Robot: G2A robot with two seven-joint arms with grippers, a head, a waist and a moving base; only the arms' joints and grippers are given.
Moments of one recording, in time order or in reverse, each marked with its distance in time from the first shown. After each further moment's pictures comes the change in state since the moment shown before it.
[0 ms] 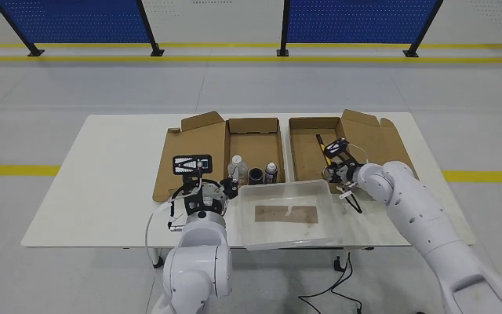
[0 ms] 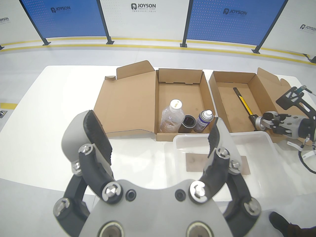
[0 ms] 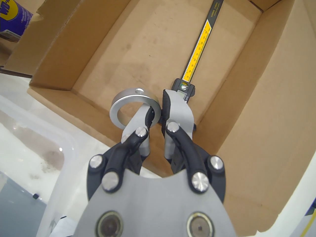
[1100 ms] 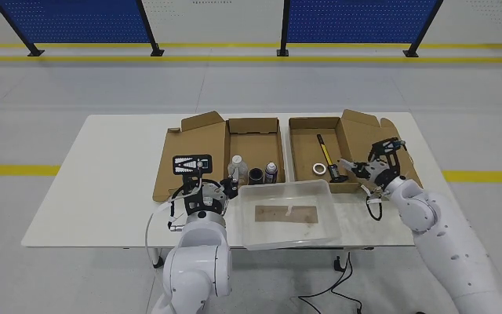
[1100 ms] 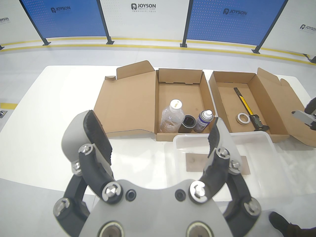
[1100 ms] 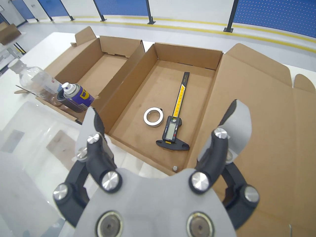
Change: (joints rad) left arm 0.000 0.000 0.000 0.000 0.000 0.000 0.000; right arm -0.421 0.113 0.450 -0.337 0.146 -0.058 -0.429
